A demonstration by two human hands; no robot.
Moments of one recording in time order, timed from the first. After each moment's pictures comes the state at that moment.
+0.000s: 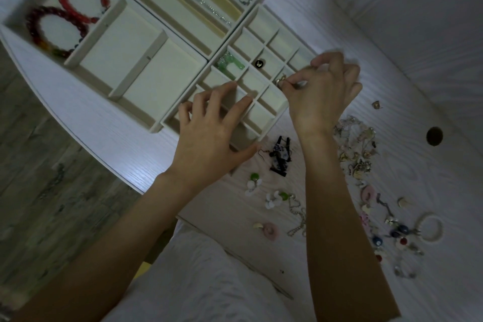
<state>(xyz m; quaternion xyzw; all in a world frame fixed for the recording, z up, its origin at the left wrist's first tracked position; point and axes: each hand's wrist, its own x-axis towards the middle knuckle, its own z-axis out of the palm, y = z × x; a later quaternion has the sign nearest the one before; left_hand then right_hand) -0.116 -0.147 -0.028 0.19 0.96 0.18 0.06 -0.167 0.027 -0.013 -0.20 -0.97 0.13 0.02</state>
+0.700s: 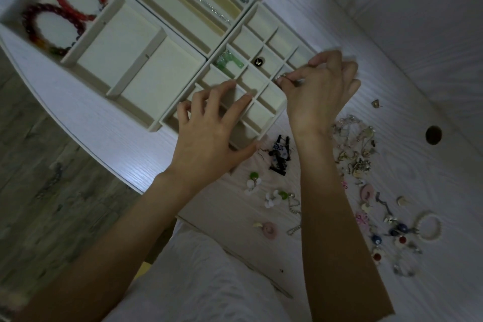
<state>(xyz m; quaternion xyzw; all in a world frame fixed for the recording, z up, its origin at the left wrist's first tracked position) -0.115 -0.146 -0.030 0.18 0.96 0.19 0.05 -0.168 0.024 -0.013 -0.20 -0.97 0.14 0.03</state>
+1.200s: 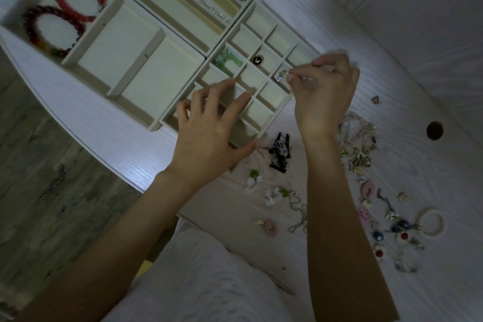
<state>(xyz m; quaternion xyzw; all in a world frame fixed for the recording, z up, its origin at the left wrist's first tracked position) -0.115 -0.147 -0.031 0.19 0.96 0.18 0.04 -0.158 0.032 -0.016 -0.19 -0.94 0.26 0.09</state>
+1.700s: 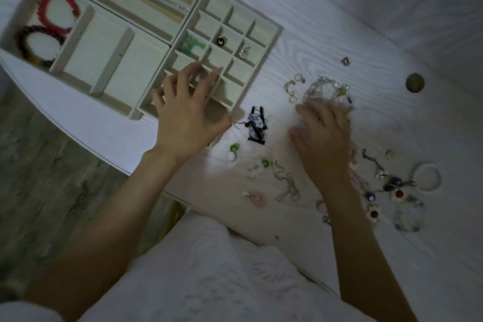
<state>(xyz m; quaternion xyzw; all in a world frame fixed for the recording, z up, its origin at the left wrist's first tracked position) -0.112 -0.137 -0.029 0.17 0.97 0.16 0.05 -0.022 0.091 -0.030 -0.10 -0.98 0.18 0.03</state>
